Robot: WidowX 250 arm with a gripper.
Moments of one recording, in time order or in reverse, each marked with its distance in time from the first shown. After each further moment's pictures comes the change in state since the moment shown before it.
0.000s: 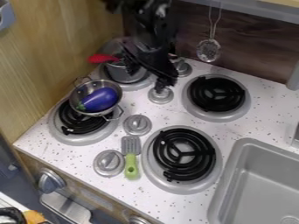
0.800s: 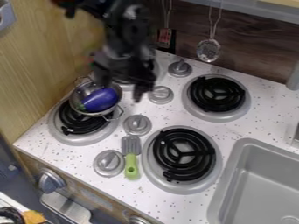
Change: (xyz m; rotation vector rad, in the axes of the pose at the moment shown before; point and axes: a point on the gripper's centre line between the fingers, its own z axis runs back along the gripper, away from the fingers) arm -0.052 0.028 0.020 -0.002 0.068 0.233
